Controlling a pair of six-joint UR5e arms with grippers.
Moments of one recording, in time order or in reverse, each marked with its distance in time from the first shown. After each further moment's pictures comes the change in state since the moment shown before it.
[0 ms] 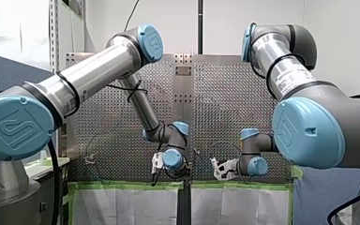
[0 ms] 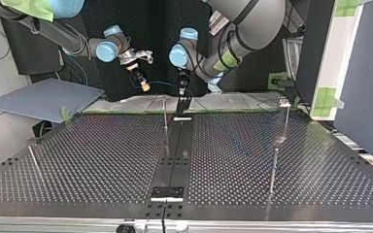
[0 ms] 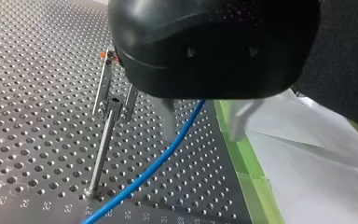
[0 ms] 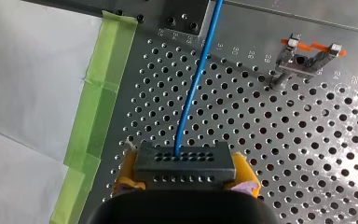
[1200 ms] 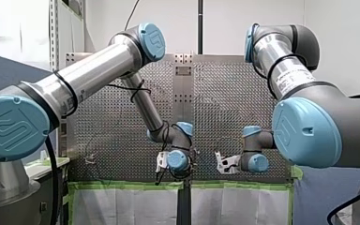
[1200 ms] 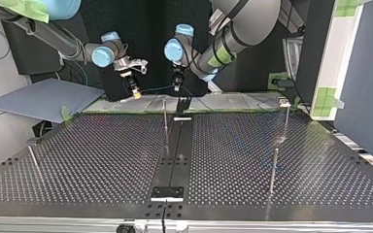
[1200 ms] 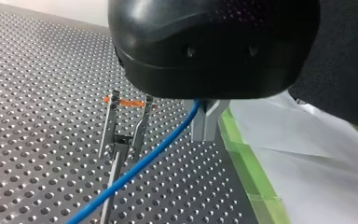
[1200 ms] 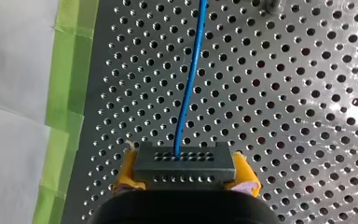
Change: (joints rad) left arm -0.046 0.000 0.006 0.037 -0.026 0.053; right arm -0.028 0.000 -0.055 -0.002 0.080 0.104
